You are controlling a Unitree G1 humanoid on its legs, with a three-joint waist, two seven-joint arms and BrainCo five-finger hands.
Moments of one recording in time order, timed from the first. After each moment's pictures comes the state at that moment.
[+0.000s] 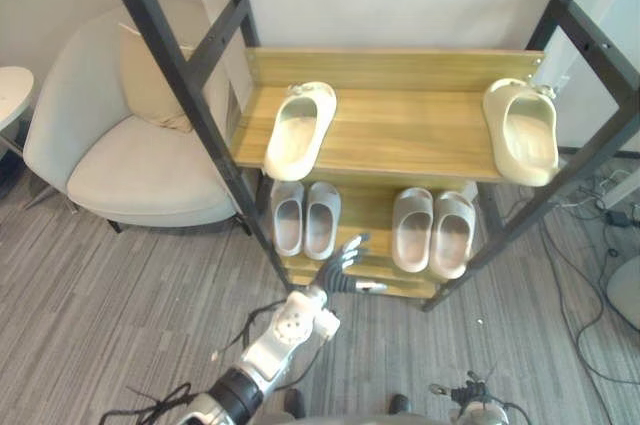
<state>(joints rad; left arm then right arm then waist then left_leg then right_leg) -0.19 0.18 -0.61 0.19 -0.21 -0.19 0.07 0.06 -0.15 -0.24 1.08 -0.19 -0.02 -0.20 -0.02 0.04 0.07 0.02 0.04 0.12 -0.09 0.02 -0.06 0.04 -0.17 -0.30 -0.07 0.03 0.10</state>
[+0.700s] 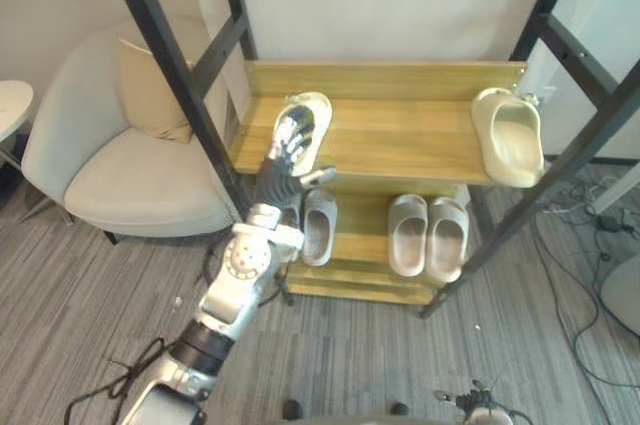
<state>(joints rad) -0.37 0.31 -0.33 0.02 -0.31 -0.24 0.22 0.06 -0.16 -0.26 1.08 -0.17 -0.02 -0.17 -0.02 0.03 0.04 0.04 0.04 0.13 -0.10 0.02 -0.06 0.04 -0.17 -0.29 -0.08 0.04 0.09</state>
